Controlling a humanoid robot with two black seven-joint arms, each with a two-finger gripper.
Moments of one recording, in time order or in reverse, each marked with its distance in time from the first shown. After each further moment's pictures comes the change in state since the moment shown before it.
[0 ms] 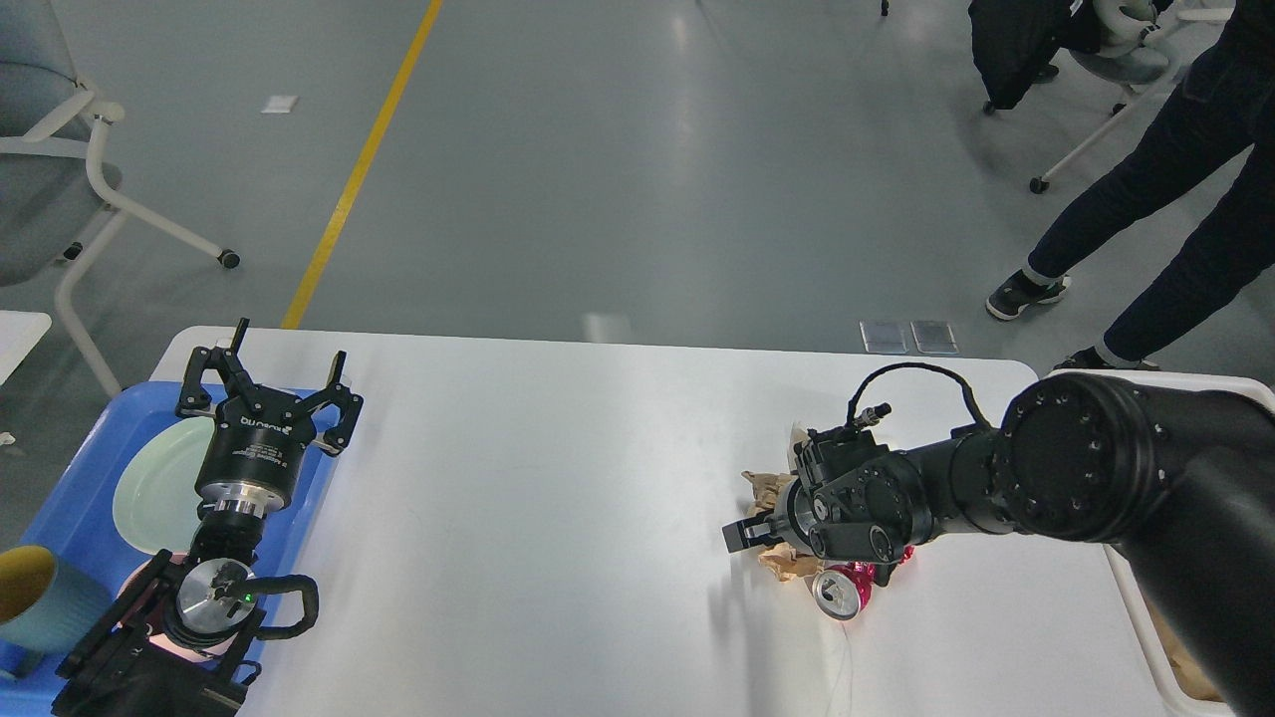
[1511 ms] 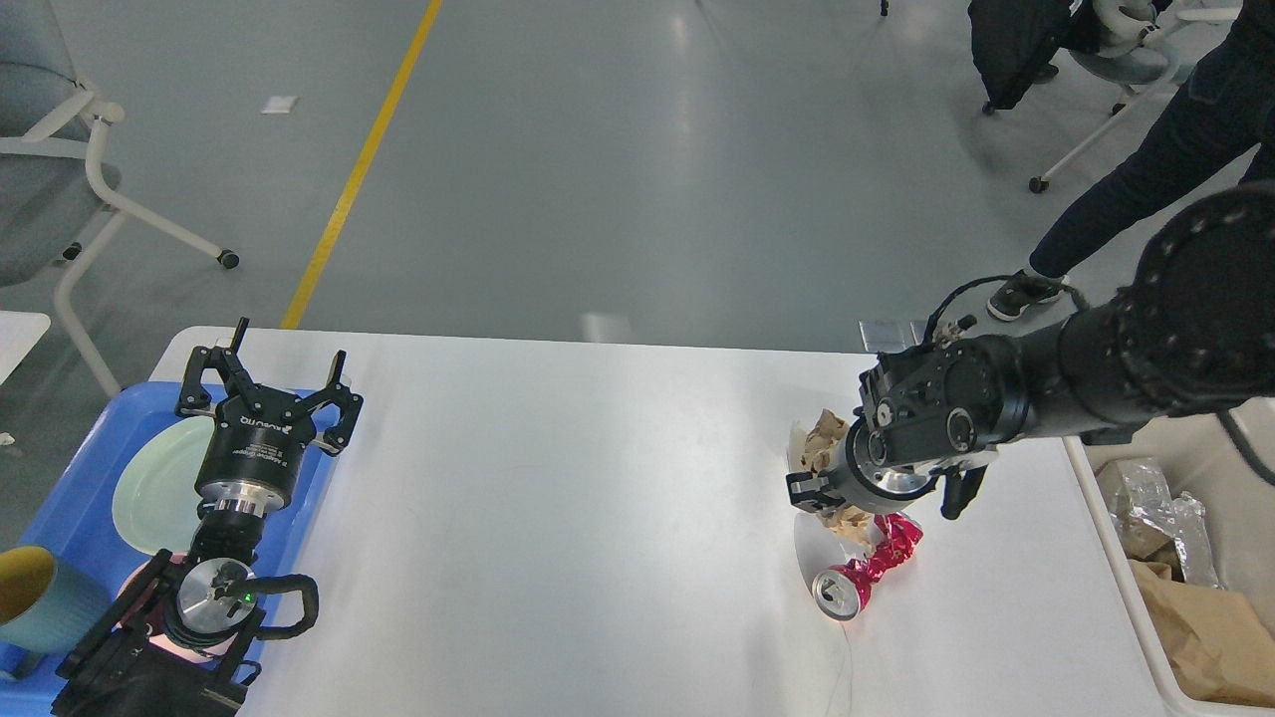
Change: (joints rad) left arm 0.000 0.000 0.000 0.000 0.000 0.000 0.001; right arm 0.476 -0.174 -0.058 0.461 0.226 0.161 -0.002
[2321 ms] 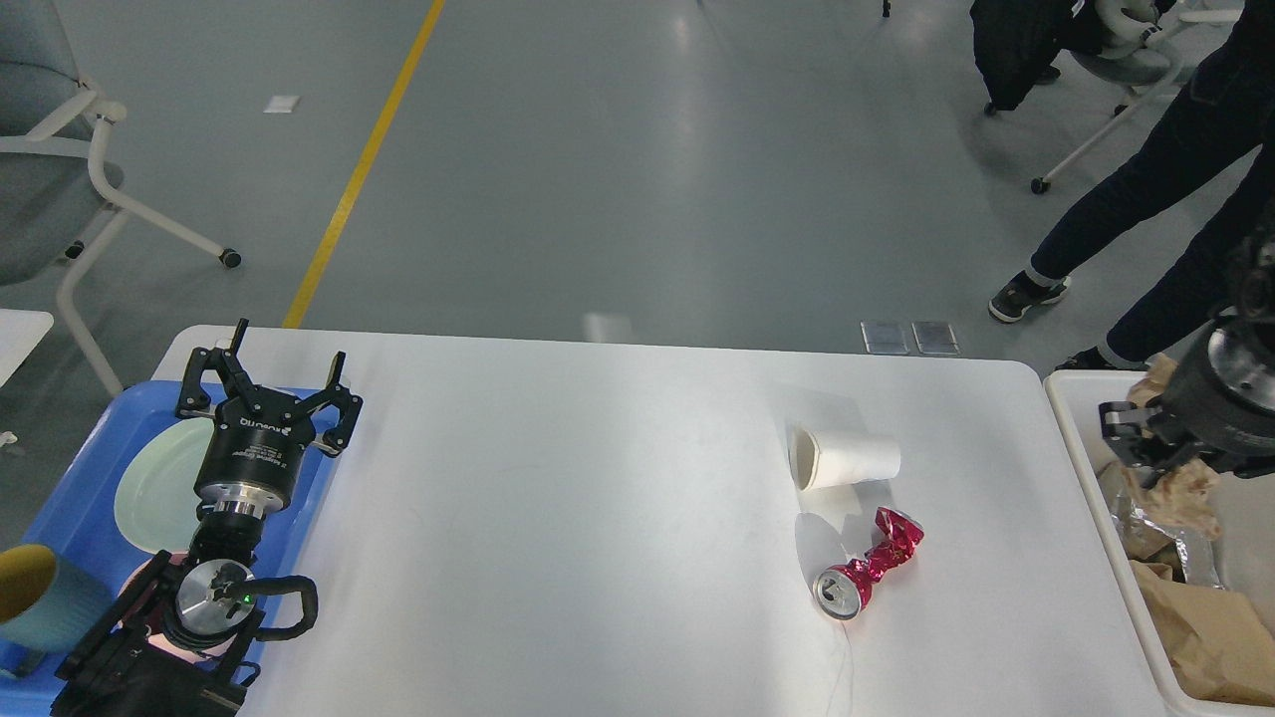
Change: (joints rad) left arm 0.003 0.001 0.000 0.000 0.000 0.000 -0.002; right arm 0.408 -0.341 -0.447 0.229 -0.003 0.228 0.049
